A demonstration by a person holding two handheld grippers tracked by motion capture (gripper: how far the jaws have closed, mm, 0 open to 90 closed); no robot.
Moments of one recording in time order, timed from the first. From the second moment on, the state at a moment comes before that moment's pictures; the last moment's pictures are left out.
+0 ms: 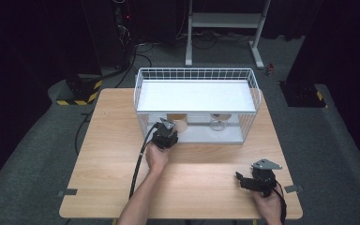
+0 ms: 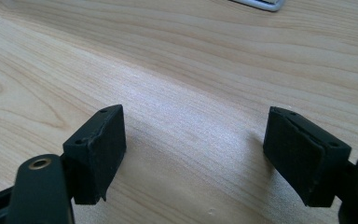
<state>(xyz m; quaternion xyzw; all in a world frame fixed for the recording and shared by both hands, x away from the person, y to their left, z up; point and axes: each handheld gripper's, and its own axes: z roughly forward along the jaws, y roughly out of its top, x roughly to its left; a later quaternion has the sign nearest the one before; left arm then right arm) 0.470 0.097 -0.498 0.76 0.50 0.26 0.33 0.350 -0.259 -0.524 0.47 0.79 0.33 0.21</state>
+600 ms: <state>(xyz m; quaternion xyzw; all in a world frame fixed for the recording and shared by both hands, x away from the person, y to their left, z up) 0.459 0.102 -0.488 0.76 0.49 0.25 0.35 0.350 -0.259 -0.524 0.47 0.79 0.33 0.21</state>
